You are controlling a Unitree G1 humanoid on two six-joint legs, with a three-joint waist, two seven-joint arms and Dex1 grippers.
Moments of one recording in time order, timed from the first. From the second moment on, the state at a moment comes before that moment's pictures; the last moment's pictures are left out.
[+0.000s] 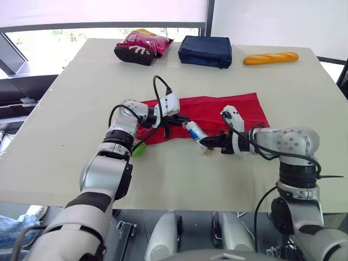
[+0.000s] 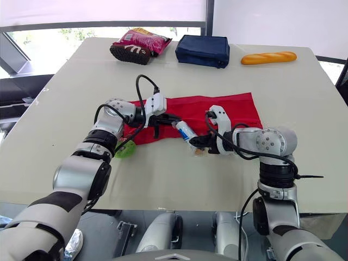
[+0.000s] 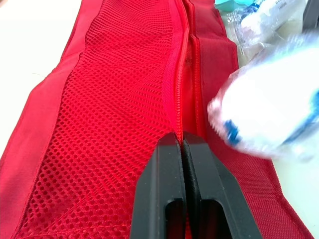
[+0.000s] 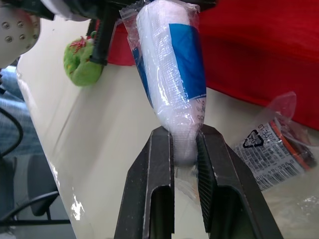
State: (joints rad) left arm -1.06 0.40 -0.12 1.12 0.04 -0.34 -1.33; right arm -0.68 -0.17 -0.18 -0.12 0.85 1.61 0.15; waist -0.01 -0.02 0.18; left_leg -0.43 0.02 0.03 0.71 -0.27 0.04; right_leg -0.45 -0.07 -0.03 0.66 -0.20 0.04
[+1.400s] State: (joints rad) left arm -1.05 0.39 -0.08 1.07 0.00 -0.32 -1.37; right arm -0.71 -0.13 -0.18 0.16 1.94 1.11 -1.09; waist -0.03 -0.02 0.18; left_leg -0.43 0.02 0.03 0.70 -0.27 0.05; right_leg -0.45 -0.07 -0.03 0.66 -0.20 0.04
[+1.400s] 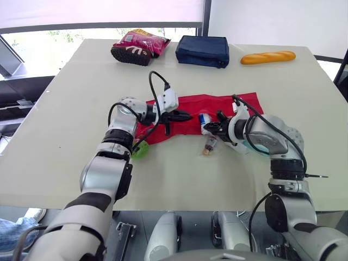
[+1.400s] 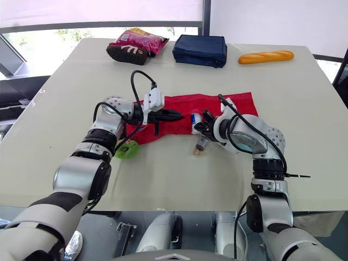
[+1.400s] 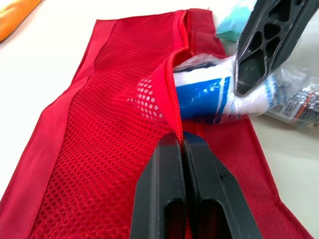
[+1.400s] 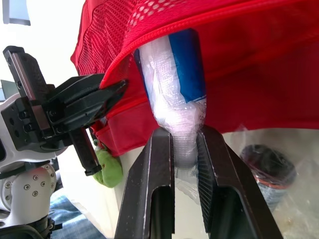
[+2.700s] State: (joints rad) left arm -1.01 0.37 -0.10 1.04 -0.02 -0.32 -1.39; right arm -0.70 -0.20 -0.06 0.02 1.43 1.19 -0.54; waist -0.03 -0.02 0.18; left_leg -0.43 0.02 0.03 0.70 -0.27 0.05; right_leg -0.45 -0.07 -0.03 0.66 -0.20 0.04
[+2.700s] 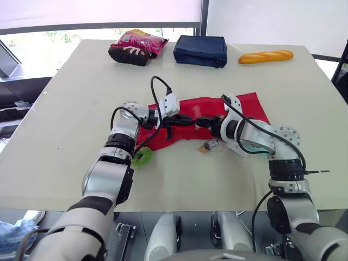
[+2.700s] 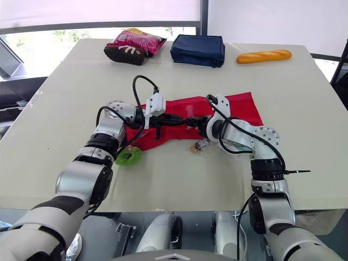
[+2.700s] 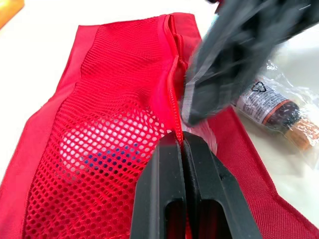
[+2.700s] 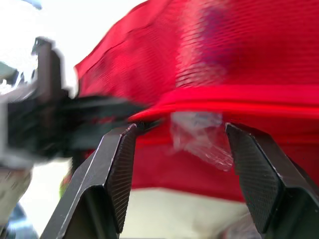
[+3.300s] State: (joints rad) left arm -1.02 0.37 -0.10 1.08 0.00 -0.35 -1.37; right arm -0.68 -0.41 0.25 -0.26 0.91 1.17 0.03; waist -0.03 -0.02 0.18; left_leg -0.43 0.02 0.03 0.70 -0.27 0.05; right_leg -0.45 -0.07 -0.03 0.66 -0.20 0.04
